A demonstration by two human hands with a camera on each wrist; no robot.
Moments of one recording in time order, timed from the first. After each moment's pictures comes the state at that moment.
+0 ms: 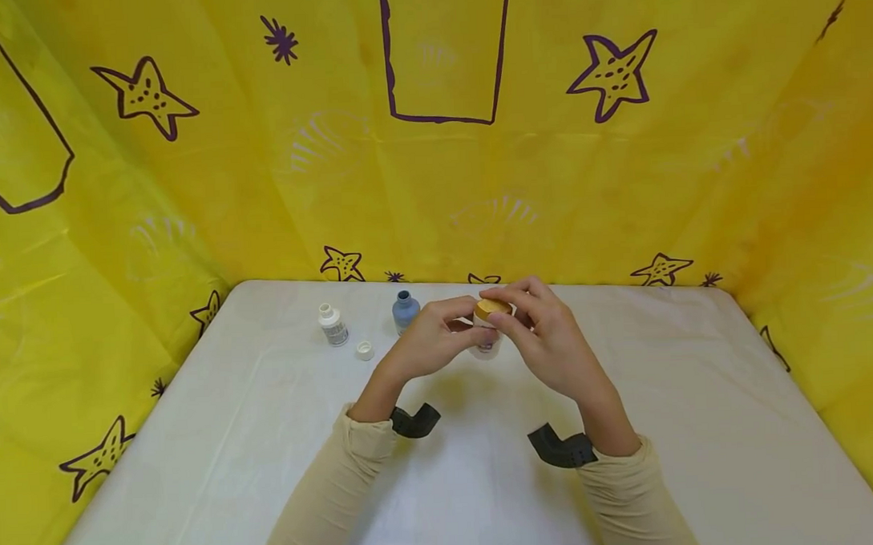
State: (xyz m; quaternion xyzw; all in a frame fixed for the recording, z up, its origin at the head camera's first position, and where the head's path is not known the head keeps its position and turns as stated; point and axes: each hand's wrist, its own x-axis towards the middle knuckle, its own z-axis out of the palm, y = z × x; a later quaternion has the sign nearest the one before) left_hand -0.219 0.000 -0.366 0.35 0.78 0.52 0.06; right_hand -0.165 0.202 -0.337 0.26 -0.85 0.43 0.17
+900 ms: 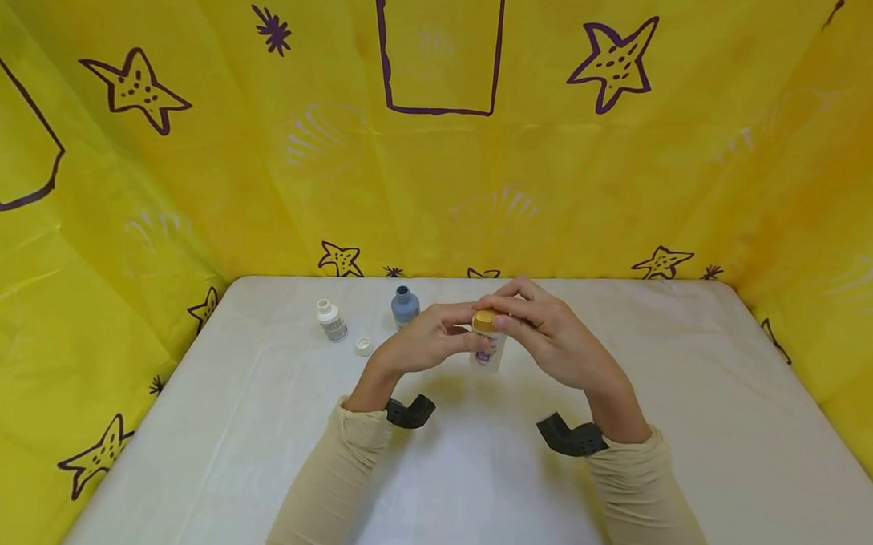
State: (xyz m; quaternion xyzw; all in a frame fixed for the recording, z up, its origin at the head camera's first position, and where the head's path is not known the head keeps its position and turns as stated) left_hand -0.229 -0.007 -0.373 0.40 0.74 0.52 0.16; right_hand -0.172 0.218 -0.338 0.35 -0.82 0.44 0.10
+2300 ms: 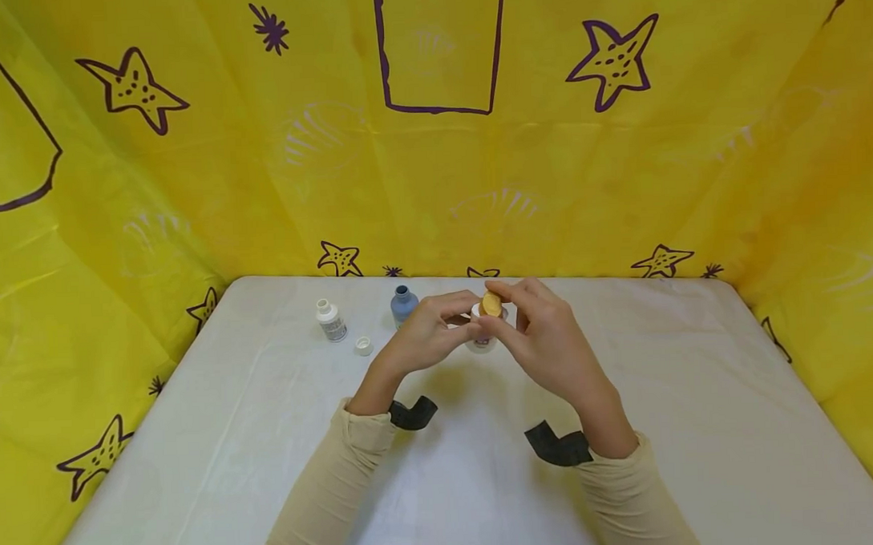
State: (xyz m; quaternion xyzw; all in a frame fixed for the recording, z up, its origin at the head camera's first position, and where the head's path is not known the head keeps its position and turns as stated) left_hand -0.228 -0.002 -0.372 0.39 0.78 0.50 0.03; right_hand -0.161 0.194 -0.337 0.23 -0.87 0.35 0.25
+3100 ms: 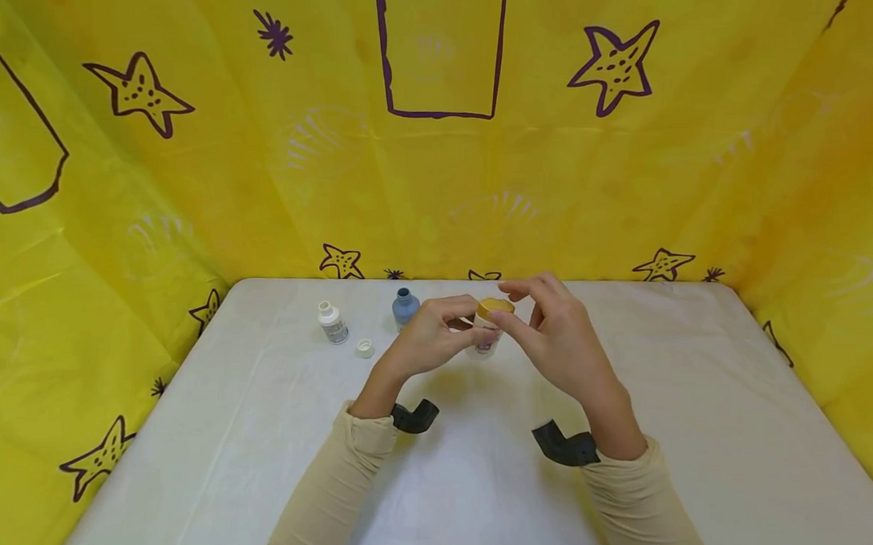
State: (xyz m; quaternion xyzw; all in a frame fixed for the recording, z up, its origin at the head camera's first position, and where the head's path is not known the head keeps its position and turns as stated) left_hand -0.227 -0.002 -0.373 0.37 0.78 0.50 0.04; right_hand -0.162 0.203 -0.333 0.20 -0.87 0.38 0.23
